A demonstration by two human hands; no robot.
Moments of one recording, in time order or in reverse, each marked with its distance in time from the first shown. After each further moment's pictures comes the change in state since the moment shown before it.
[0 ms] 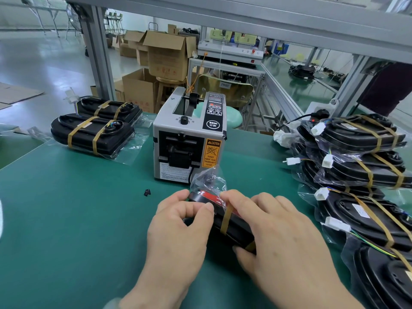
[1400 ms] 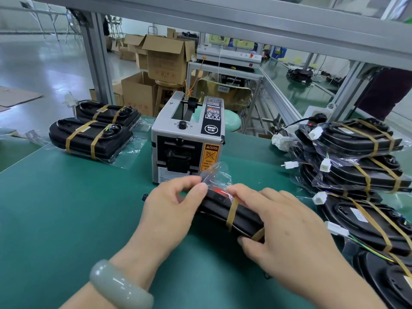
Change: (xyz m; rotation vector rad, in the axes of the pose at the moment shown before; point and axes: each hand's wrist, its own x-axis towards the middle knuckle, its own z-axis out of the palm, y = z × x) left_hand 0.047 -0.002 -0.009 0.121 -0.121 0.140; right_hand 0.014 0.021 -0.008 0.110 -0.097 -0.041
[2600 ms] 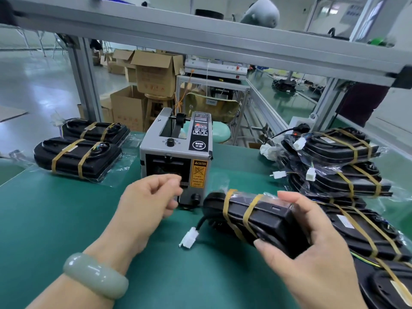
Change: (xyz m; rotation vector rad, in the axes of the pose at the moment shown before) left_hand 0.042 0.001 -0.016 -0.237 -0.033 -0.118; right_hand -0.025 0.027 0.020 0.804 0.465 0.227
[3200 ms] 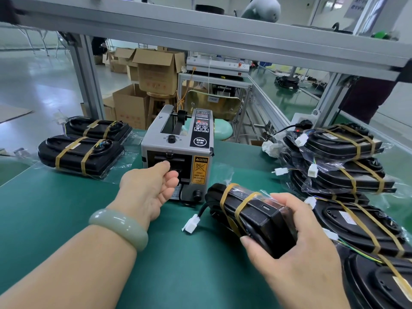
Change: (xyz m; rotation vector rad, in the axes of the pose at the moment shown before) left_hand 0.034 0.018 0.013 -0.310 0.254 -0.405; right_hand -0.008 -0.011 0.018 -0.212 0.068 0.008
